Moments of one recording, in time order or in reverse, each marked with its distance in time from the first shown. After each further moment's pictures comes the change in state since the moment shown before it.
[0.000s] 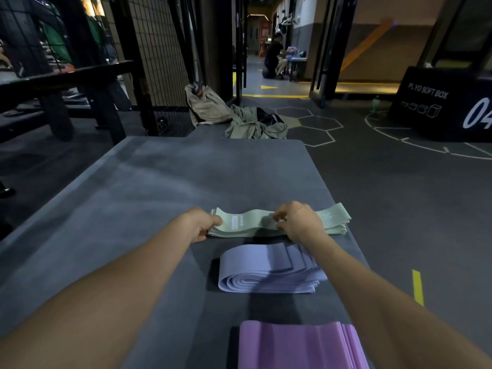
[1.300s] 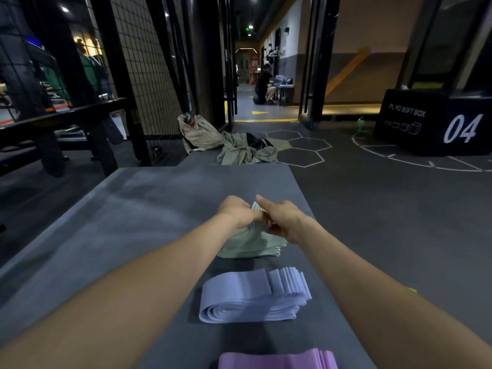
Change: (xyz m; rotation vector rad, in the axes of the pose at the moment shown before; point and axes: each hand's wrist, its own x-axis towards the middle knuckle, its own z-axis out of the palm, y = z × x) left_hand -0.047 0.093 0.066 0.244 0.023 0.432; right_hand 0.028 -0.008 -0.046 1.047 -0.104 0.284
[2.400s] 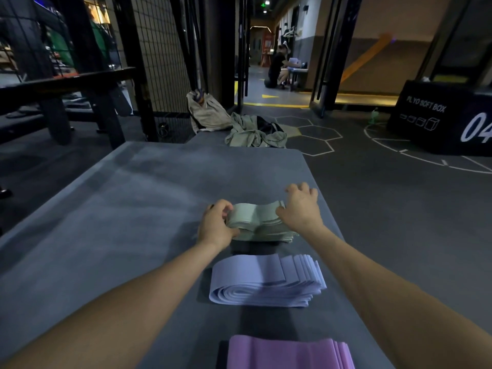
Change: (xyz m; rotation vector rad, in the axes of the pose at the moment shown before) left_hand -0.003 -0.108 0.003 0.008 0.286 0.184; right_hand 0.000 0.024 0.006 -0.994 0.276 -0.435
